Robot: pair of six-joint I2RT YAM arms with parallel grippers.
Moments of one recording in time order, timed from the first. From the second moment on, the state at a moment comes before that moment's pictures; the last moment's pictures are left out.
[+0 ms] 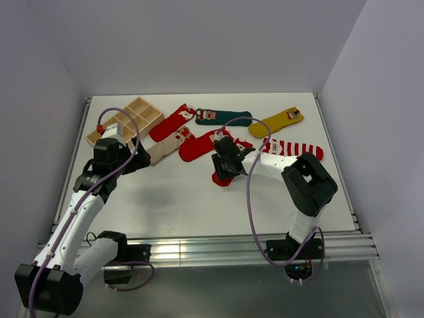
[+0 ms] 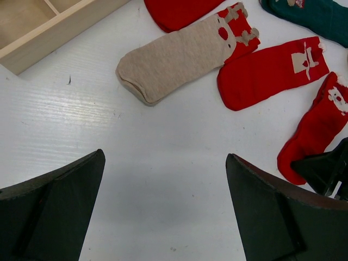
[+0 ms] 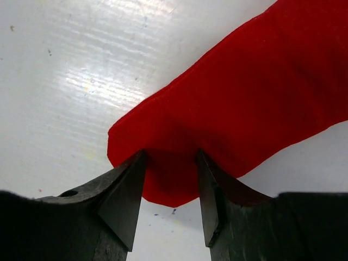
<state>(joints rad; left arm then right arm) -0.19 0.91 0.77 -0.45 -0.05 -0.44 0.68 1.75 1.02 -0.32 0.11 0.37</state>
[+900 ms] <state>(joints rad) -0.19 0.88 0.76 -0.44 -0.05 -0.44 0.45 1.82 1.37 -0.45 0.08 0.41</state>
